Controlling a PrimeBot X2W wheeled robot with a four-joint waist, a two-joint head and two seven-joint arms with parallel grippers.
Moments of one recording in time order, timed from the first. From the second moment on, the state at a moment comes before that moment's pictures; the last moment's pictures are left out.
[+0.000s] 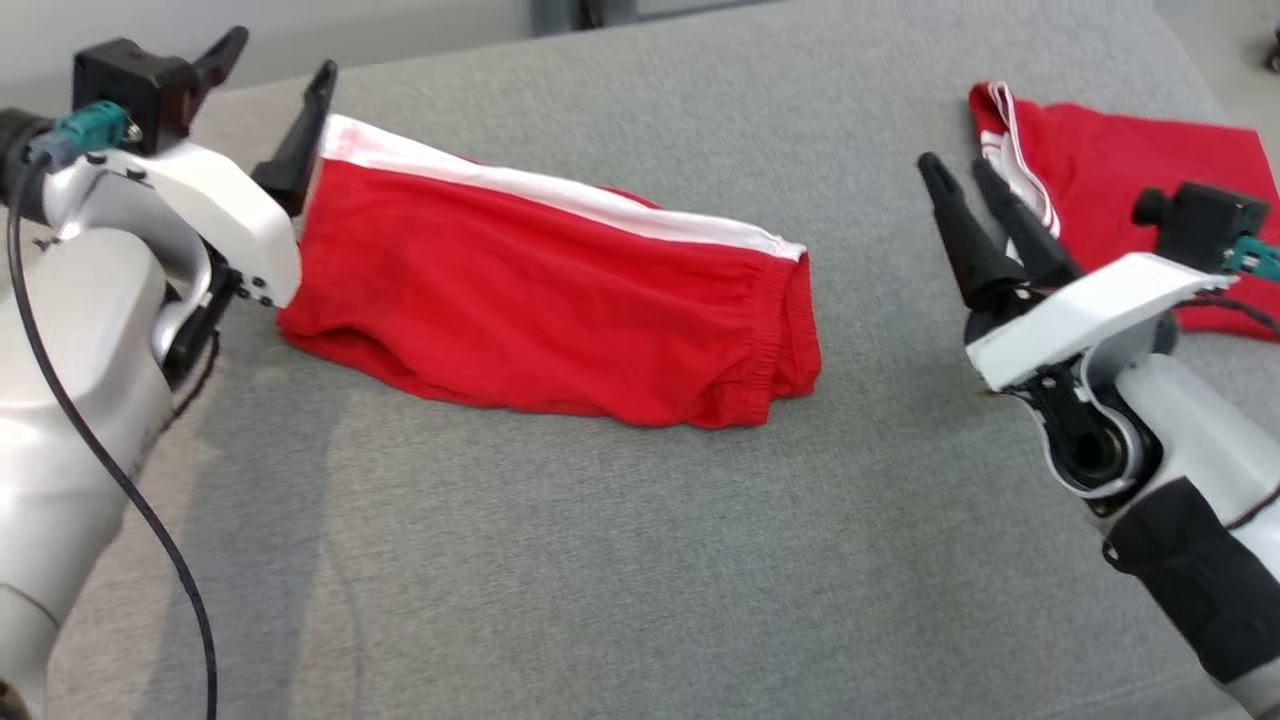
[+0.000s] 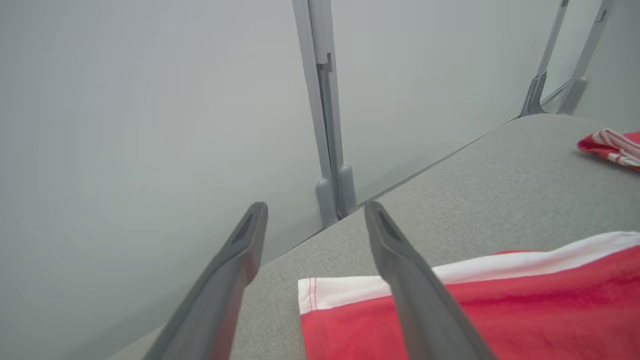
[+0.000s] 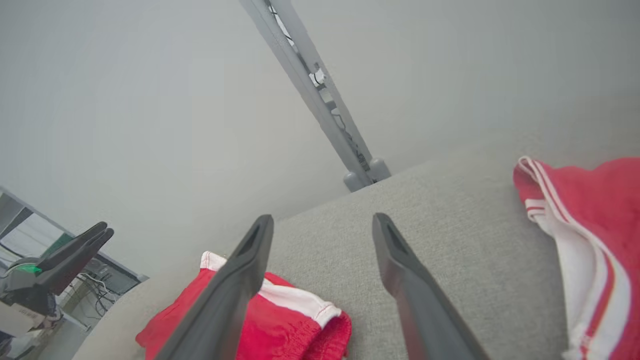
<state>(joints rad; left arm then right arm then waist) -1.12 0.43 -0.97 0.91 -0.79 -0.10 -0.25 -0.80 -0.37 0.77 0.50 1.29 0.13 -0.26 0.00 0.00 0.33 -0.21</state>
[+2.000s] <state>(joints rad) 0.01 0.05 -0.17 0.02 -0.20 -0.12 -0.26 -0.35 -0.05 -0.03 0.72 0.35 0.13 -0.23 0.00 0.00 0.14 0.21</state>
